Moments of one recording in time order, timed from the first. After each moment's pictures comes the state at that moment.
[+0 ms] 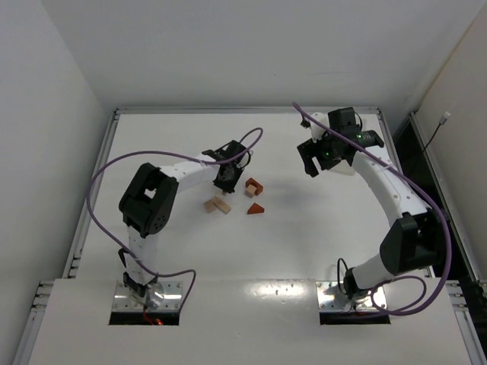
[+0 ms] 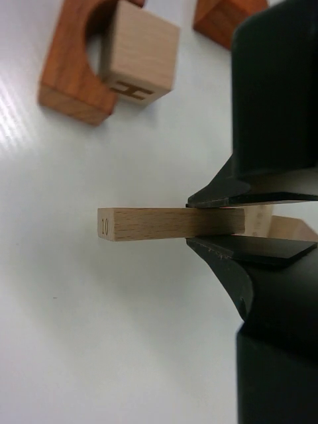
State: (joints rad) left arm -0.60 1.97 1.38 -0.53 -0.16 -0.09; right arm 0.19 1.52 1.33 -0.76 -0.15 -0.35
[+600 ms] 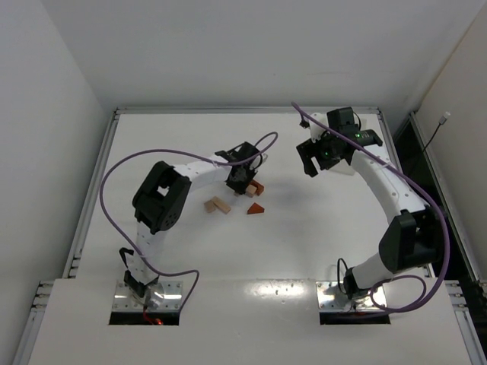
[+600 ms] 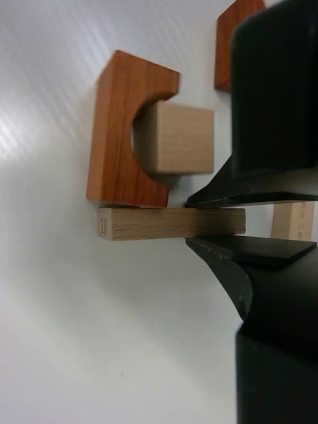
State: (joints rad) left arm -0.65 2.09 1.50 -0.52 -0.09 -0.03; right arm 0.19 1.54 1.33 -0.76 -0.16 -0.35
